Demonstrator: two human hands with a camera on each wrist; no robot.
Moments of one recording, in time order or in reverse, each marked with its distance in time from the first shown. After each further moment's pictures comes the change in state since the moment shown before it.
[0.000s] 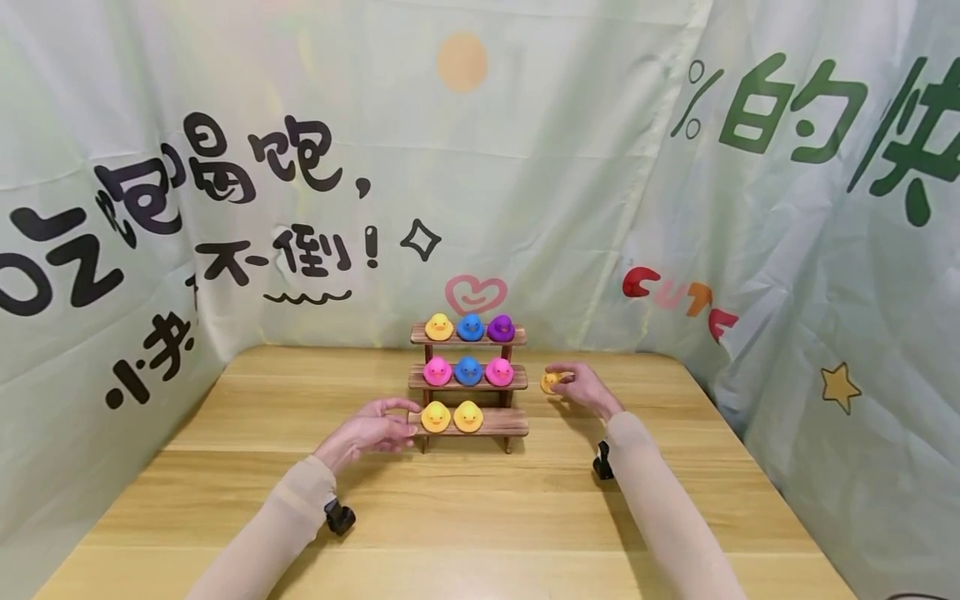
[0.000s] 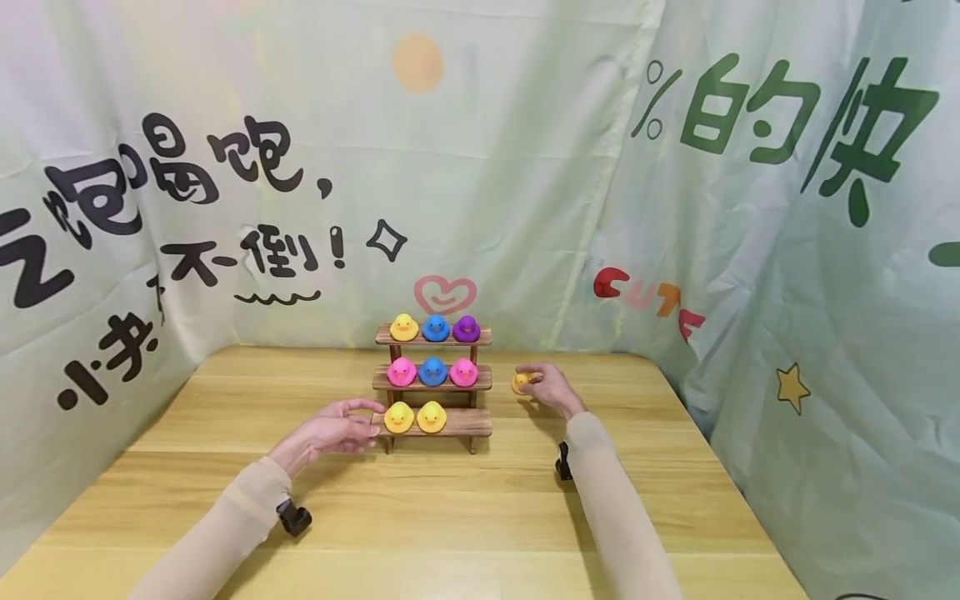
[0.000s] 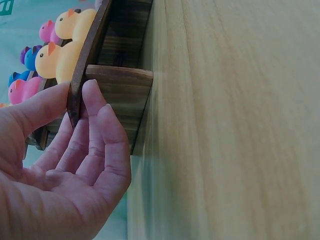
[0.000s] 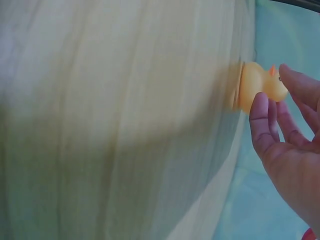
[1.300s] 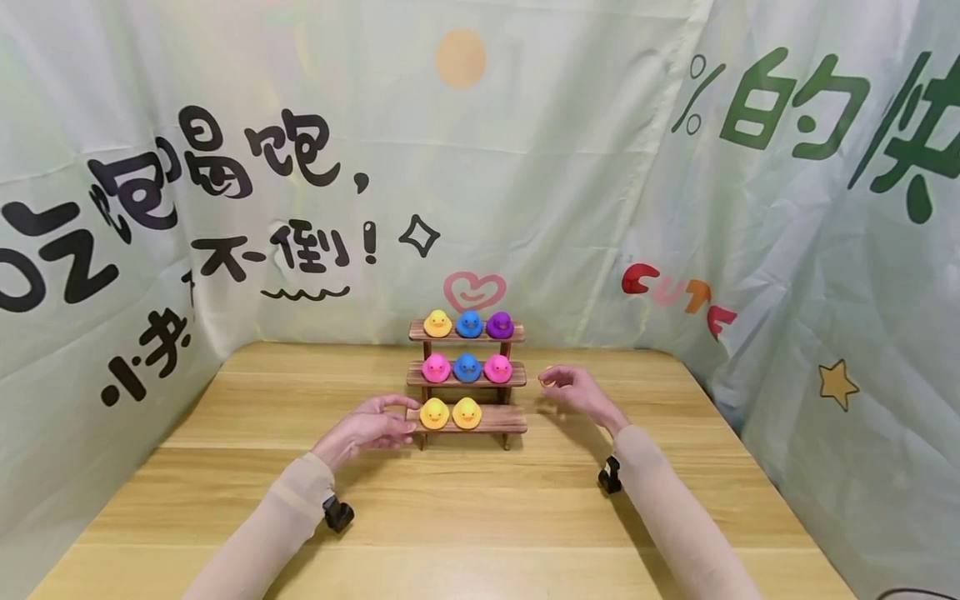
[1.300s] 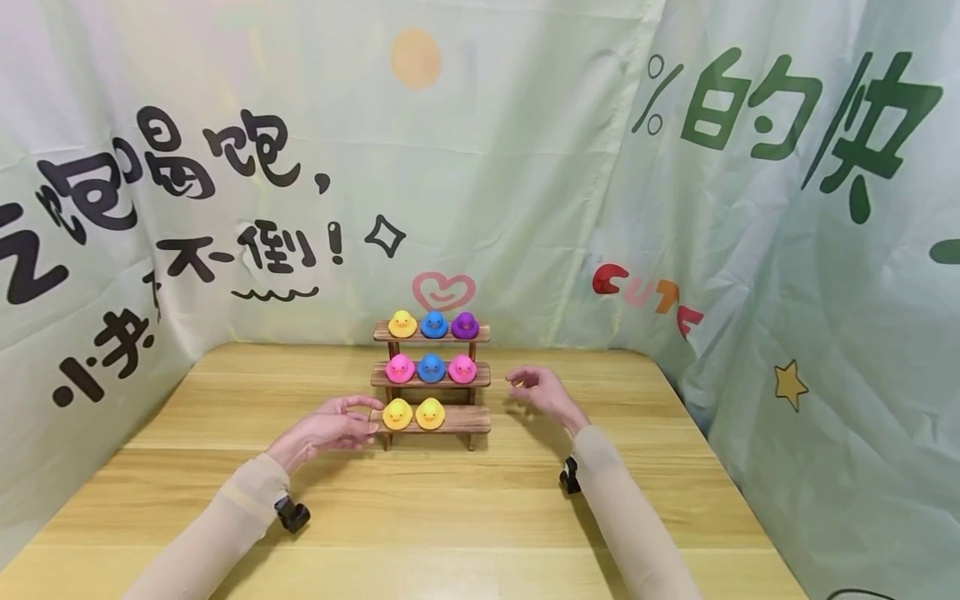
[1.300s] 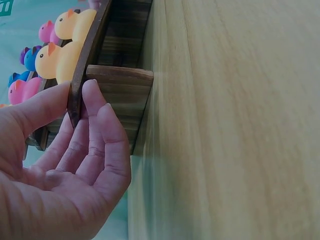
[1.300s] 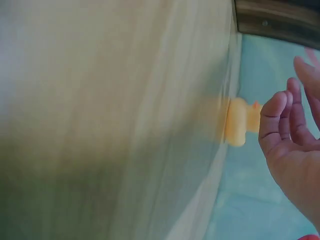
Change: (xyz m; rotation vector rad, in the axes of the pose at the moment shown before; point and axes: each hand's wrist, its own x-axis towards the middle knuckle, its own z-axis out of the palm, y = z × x) left_hand 0.000 0.003 0.000 -0.014 -0.002 -0.013; right_hand -0.022 -0.009 0.008 0.045 -0.035 -0.122
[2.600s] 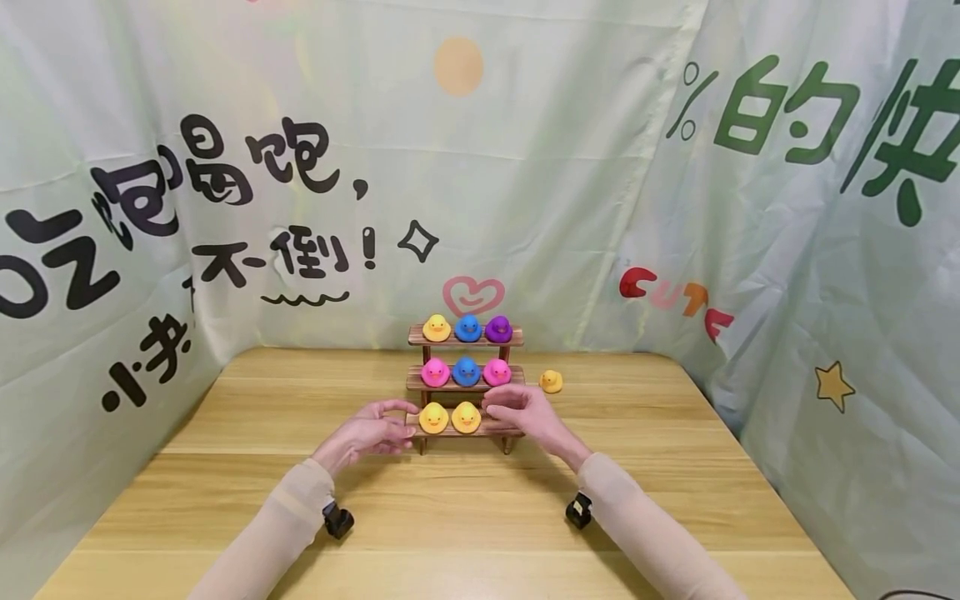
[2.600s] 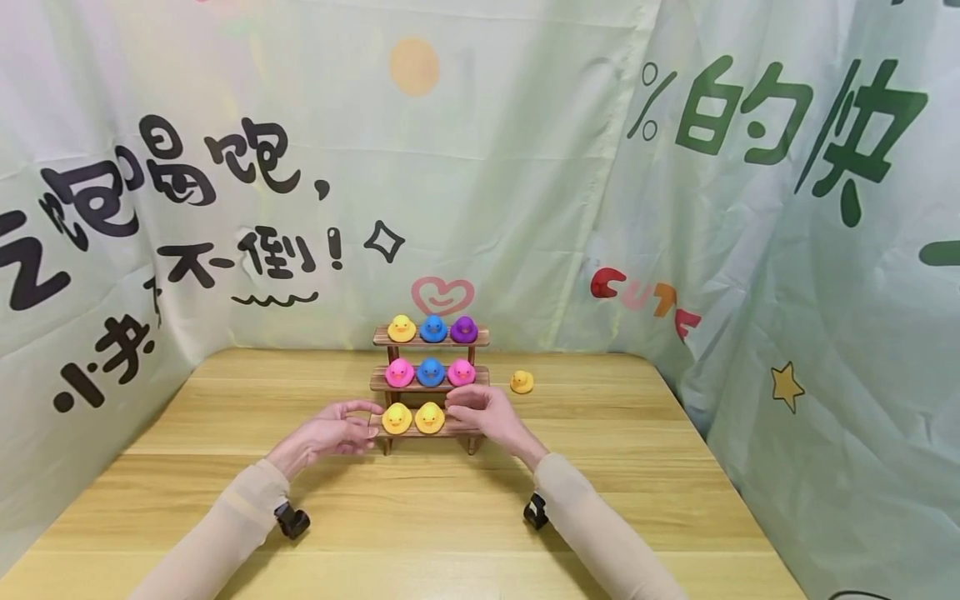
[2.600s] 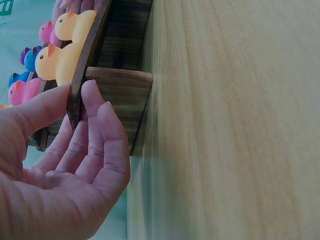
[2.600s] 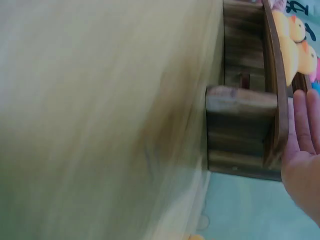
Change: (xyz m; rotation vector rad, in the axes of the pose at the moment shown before) left_hand -0.001 -0.003 0.002 -0.008 -0.002 0.008; right_hand -0.017 -0.050 0.086 0.275 -0.030 -0.156
